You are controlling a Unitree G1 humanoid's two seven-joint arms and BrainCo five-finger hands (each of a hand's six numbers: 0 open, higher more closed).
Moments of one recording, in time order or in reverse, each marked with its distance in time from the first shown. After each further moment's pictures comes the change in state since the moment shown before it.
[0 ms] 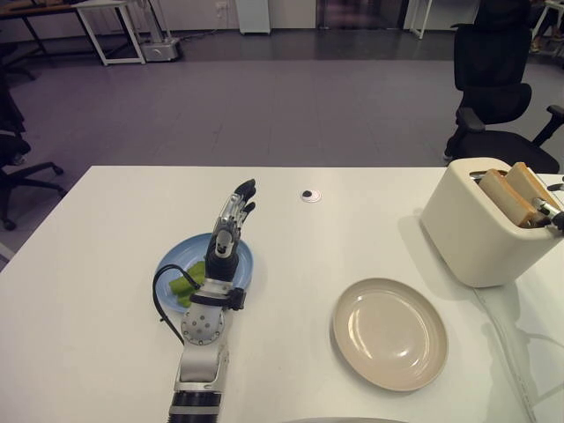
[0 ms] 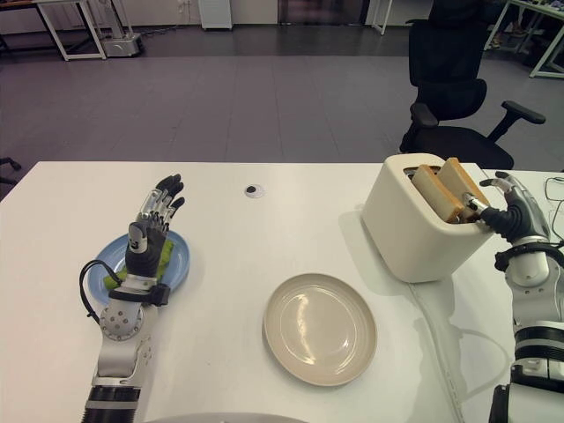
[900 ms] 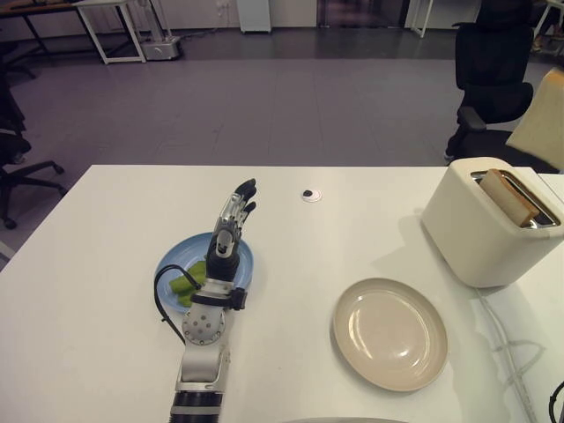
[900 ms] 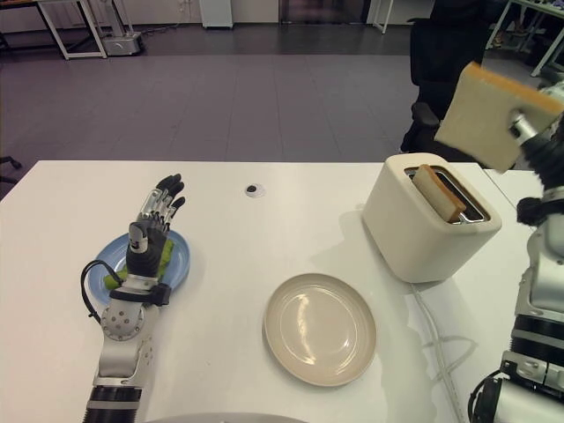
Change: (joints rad) left arm 0.000 -0.010 -0.005 -0.001 0.002 0.000 0.004; right arm -0.028 0.088 -0.265 -0.659 0.582 0.293 0.163
